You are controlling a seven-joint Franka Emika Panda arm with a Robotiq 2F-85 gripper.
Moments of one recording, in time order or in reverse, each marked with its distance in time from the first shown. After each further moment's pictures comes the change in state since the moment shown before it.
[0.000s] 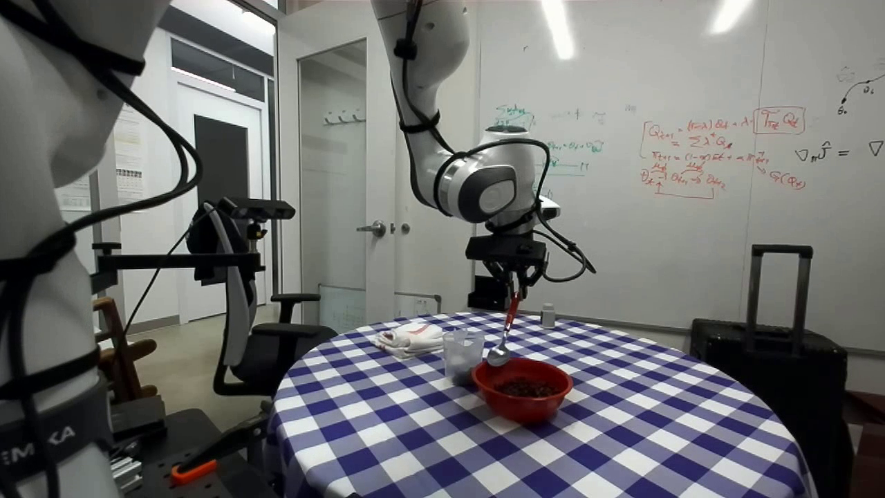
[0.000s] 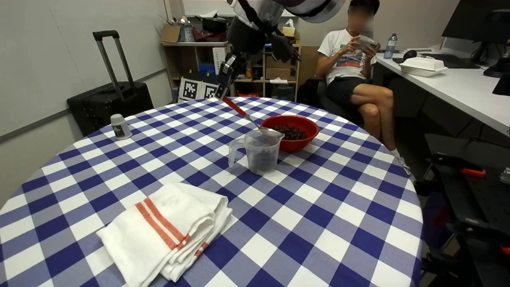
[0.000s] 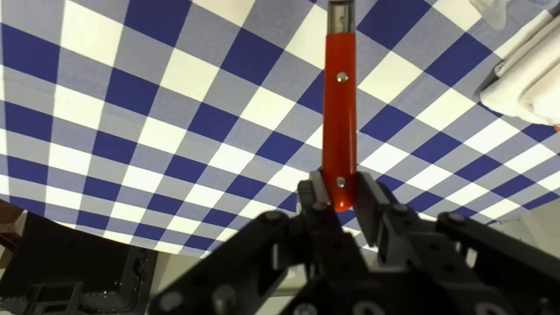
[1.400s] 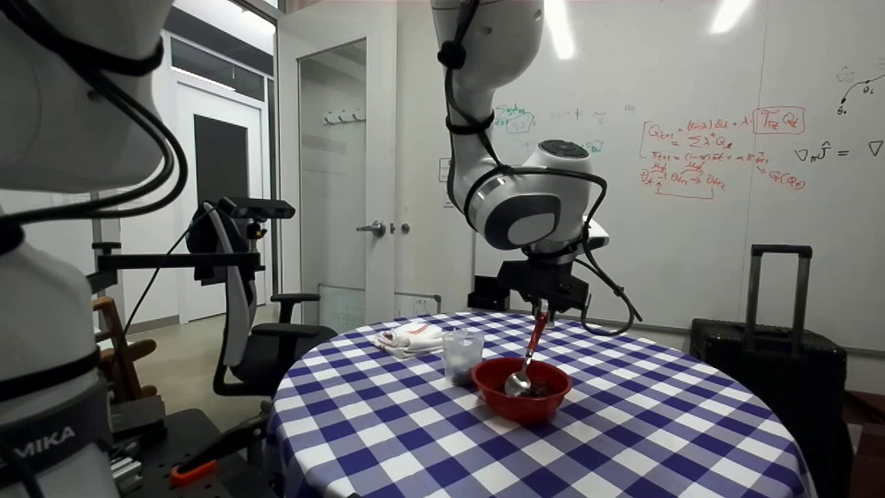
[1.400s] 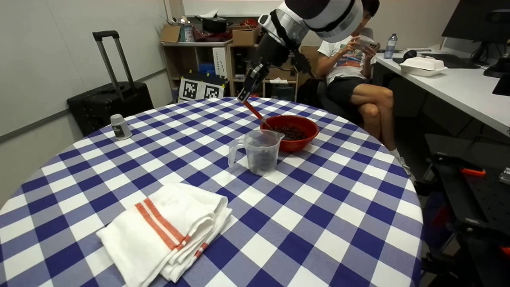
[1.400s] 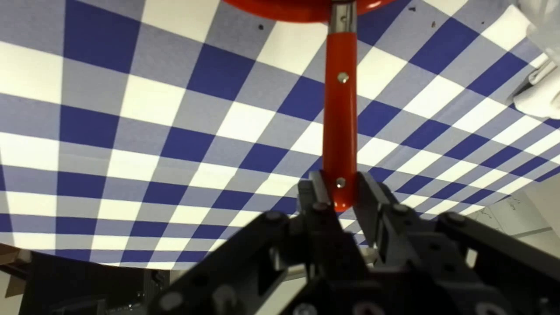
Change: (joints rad) arm -0.514 0.170 0.375 -0.042 -0.028 0.055 -0.164
